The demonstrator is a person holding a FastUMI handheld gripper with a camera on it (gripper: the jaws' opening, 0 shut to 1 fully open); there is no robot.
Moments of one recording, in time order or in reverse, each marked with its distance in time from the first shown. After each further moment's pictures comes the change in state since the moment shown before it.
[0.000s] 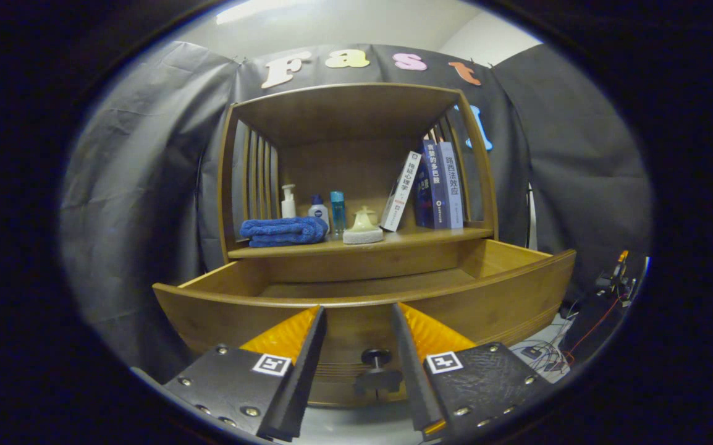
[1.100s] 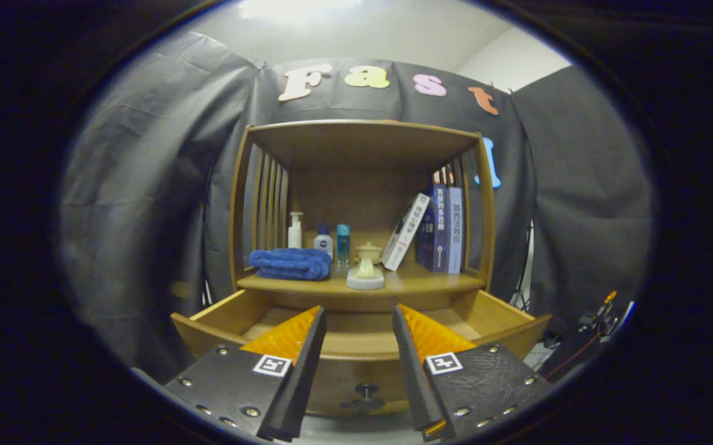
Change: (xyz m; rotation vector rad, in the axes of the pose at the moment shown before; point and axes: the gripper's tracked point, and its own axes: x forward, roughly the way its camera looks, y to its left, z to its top) arm -0.023 0.008 0.070 -0.082 -0.038 -0.001
